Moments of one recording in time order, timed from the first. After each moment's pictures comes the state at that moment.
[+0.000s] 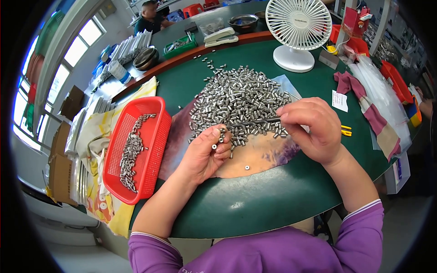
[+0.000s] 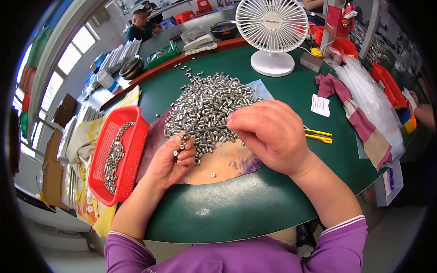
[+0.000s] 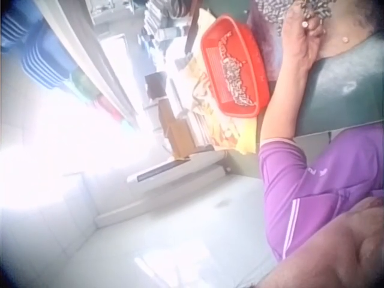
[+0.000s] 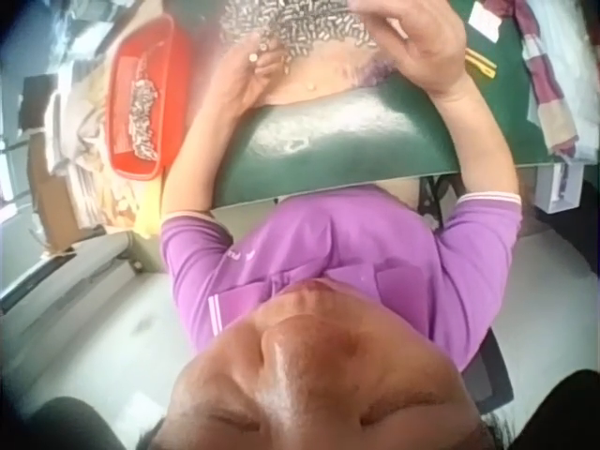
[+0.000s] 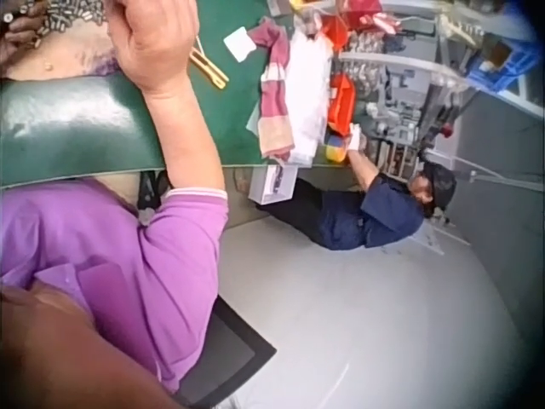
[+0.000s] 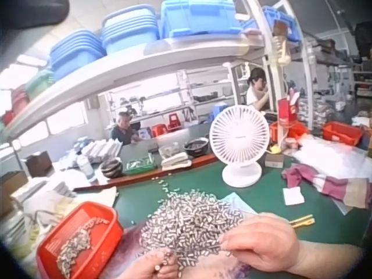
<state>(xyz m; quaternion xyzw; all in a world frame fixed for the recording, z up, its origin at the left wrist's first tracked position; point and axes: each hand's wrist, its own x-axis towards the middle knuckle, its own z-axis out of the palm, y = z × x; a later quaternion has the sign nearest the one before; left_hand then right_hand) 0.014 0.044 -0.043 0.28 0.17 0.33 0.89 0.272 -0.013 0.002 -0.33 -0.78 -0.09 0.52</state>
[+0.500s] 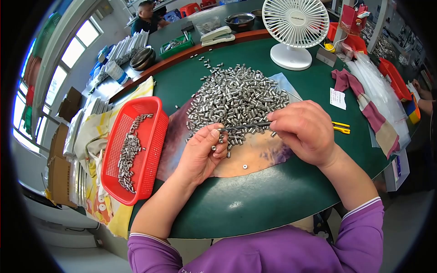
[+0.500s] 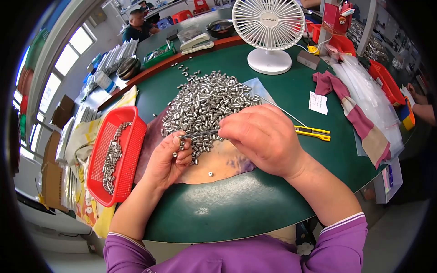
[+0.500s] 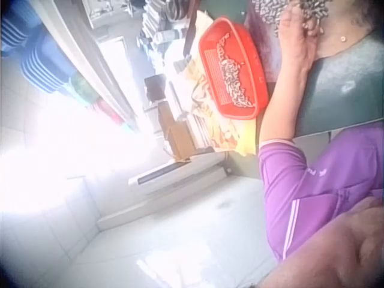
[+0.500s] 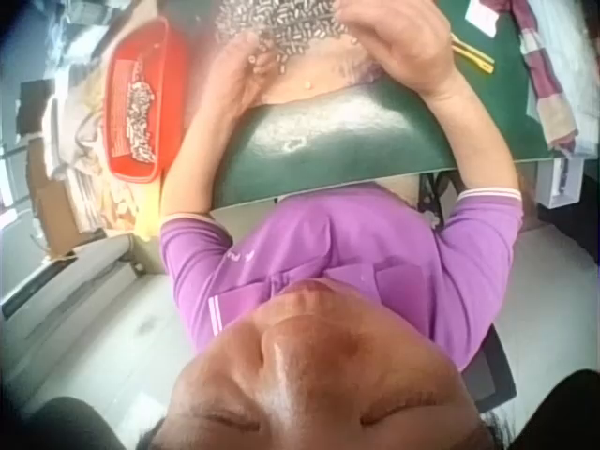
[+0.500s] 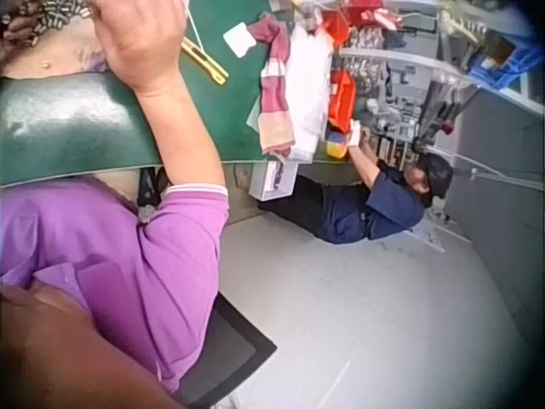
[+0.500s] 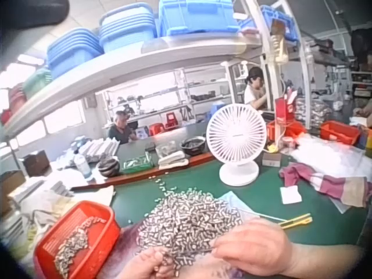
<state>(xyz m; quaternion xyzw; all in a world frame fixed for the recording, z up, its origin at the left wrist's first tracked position) 0.015 0.041 -0.045 0.32 0.20 0.37 0.85 0.269 -0.013 -0.006 -0.33 -0.80 -0.11 0.49</state>
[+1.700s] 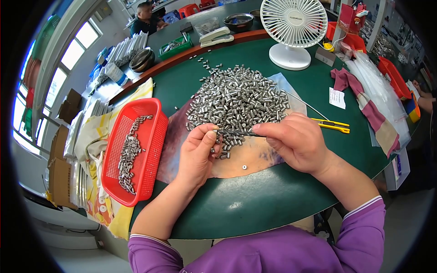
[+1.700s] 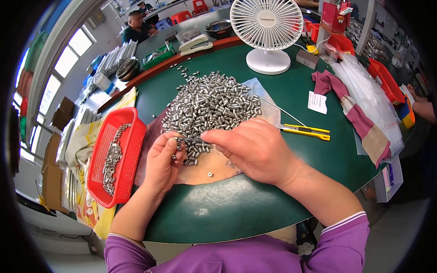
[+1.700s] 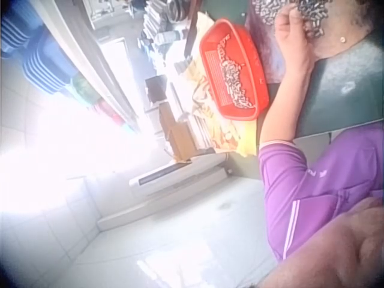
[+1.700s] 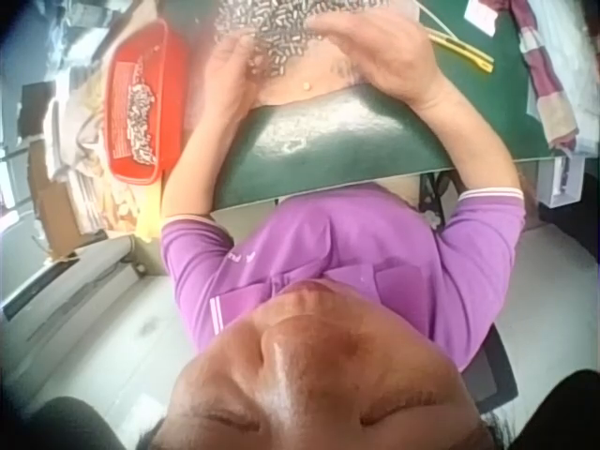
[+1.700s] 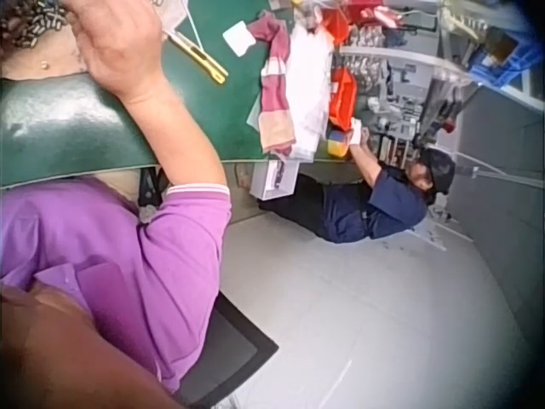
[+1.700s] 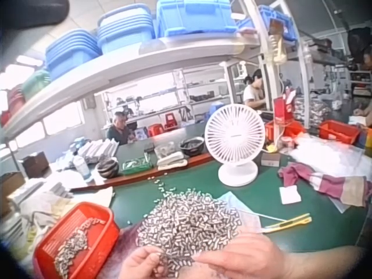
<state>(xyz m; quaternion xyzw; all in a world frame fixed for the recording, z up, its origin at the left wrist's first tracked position) 0.021 0.030 -0.040 0.44 0.28 0.46 0.72 0.258 -0.025 -0.006 -0.37 -0.82 -0.03 0.45</state>
